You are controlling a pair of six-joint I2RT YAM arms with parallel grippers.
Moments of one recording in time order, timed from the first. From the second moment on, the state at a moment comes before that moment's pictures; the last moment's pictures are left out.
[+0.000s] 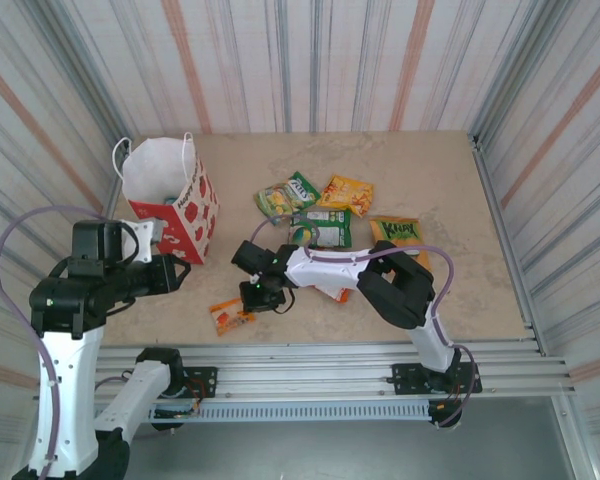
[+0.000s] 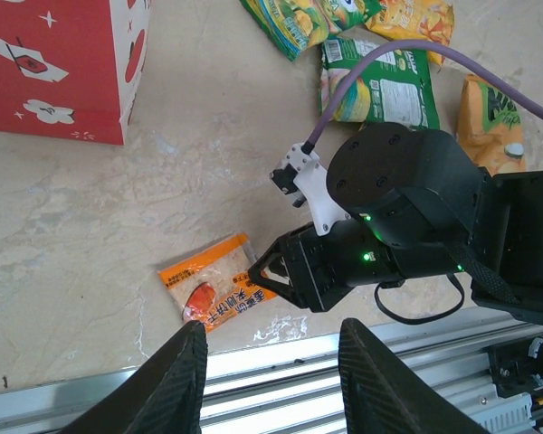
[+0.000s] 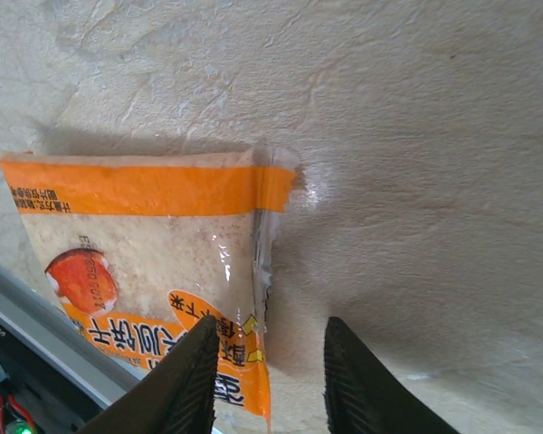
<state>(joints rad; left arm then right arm) -0.07 0.80 1.30 -1.42 0.33 -0.21 1.10 2.08 1.46 -0.57 -0.28 0.85</state>
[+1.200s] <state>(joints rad) -0.16 0.66 1.04 -1.06 0.70 0.14 1.00 1.64 1.42 -0.76 -0.21 0.09</state>
